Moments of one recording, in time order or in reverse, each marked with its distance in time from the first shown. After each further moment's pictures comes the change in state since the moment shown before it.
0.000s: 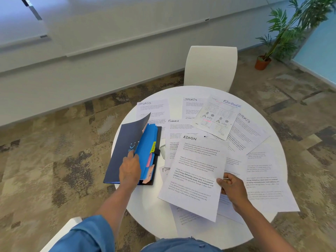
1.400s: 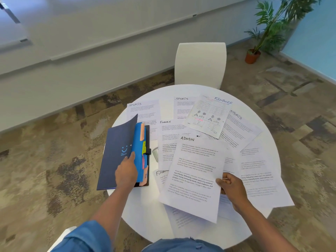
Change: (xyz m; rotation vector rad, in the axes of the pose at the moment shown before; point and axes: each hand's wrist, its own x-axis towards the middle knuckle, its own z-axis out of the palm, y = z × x) left_hand 0.022 0.016 0.010 -0.055 -0.065 -0.032; right_hand 0.007 0.001 -0.018 -0.044 0.028 0.025
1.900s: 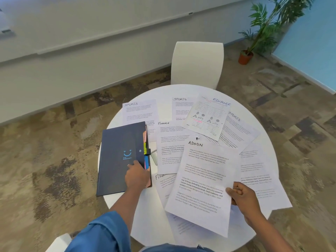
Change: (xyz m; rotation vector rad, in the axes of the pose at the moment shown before) left_hand 0.030 0.022 0.044 -0.217 -0.179 -0.166; right_hand -0.024 -0.005 -0.016 0.014 0.074 0.022
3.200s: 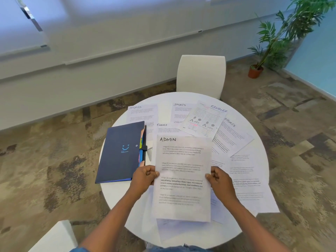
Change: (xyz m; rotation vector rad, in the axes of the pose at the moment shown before) left_hand -0.120 0.029 -0.001 -0.859 -0.187 0.193; right_hand 0.011 -0.022 -0.007 -0.259 -0.146 -0.325
